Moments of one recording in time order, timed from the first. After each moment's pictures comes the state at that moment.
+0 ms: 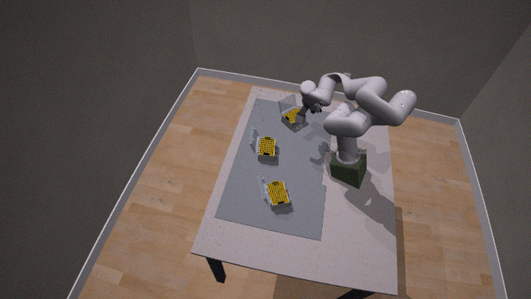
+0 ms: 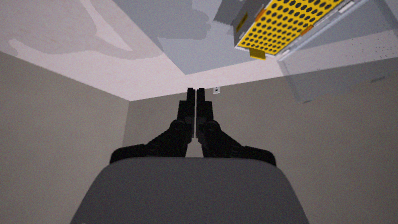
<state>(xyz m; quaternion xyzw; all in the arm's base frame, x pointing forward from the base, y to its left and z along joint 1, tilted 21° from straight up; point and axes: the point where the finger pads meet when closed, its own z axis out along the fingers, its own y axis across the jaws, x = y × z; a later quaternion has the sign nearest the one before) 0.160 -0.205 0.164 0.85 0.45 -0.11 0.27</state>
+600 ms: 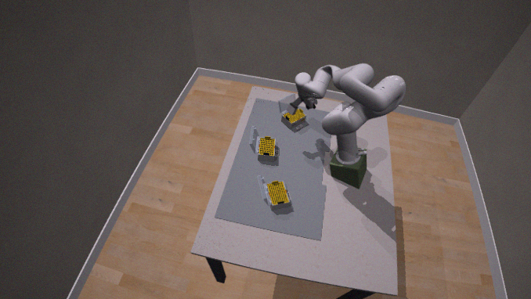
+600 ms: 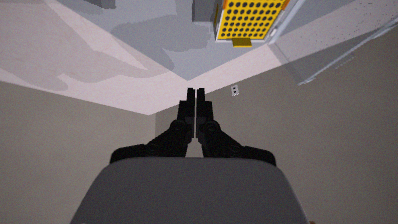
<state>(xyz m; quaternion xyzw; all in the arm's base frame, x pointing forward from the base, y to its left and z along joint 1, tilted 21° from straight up) 0.183 -0.227 0.181 0.90 0.35 -0.06 0.25</state>
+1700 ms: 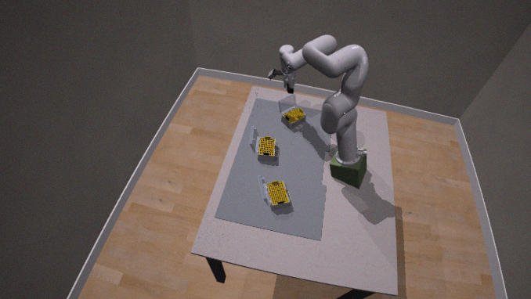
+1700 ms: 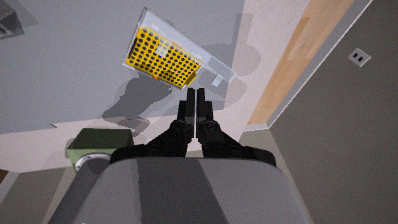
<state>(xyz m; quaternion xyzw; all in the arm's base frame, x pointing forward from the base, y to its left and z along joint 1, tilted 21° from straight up) 0.282 -0.322 0.238 0.99 -0.08 0.09 0.11</state>
